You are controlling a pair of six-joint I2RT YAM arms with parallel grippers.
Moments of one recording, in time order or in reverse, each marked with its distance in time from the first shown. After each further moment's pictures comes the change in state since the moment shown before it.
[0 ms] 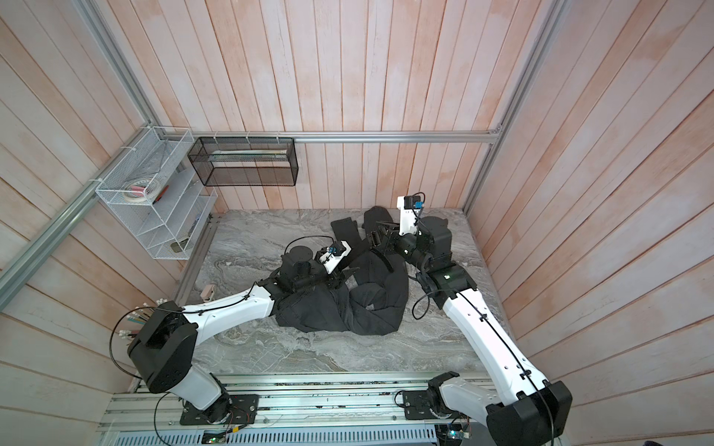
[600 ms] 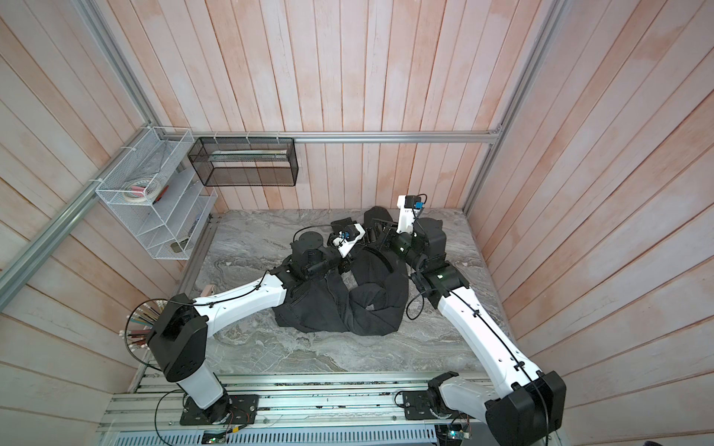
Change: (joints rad) left arm -0.042 0.105 0.224 0.037 -0.058 0.033; right arm 0.023 0.025 -0.055 0.136 0.045 0.182
